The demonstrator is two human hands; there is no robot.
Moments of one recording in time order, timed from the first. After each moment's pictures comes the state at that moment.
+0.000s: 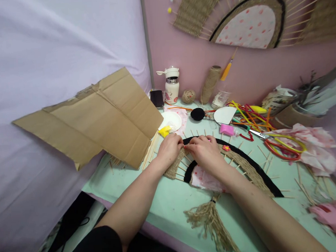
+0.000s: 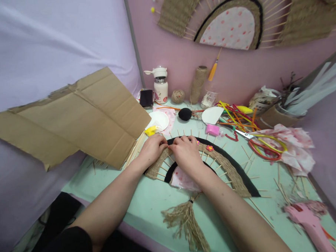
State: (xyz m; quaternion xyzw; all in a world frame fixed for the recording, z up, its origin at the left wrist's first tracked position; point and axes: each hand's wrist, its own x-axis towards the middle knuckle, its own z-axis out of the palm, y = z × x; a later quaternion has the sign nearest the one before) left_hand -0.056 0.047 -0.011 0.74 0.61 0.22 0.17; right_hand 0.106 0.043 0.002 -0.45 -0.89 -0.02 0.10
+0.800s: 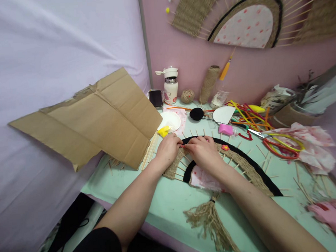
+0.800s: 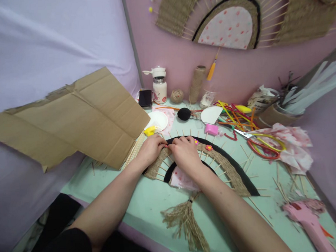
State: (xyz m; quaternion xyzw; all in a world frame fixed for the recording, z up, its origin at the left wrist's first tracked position) left_hand -0.058 0.049 -0.015 0.76 0.60 0.21 0.16; right_hand 0.105 0.045 -0.001 -0.46 -0.88 -0.01 0.08
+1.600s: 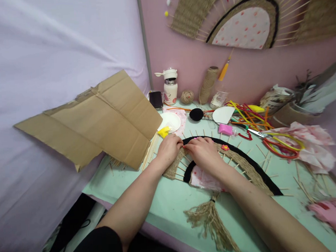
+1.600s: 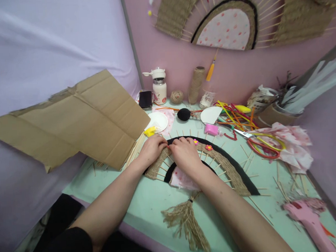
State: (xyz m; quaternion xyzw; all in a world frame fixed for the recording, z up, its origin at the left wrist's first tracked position) left_hand -0.056 0.051 -0.017 0.75 0.60 0.22 0.17; right_hand 0.105 0.043 0.003 -0.46 -0.89 0.00 0.05
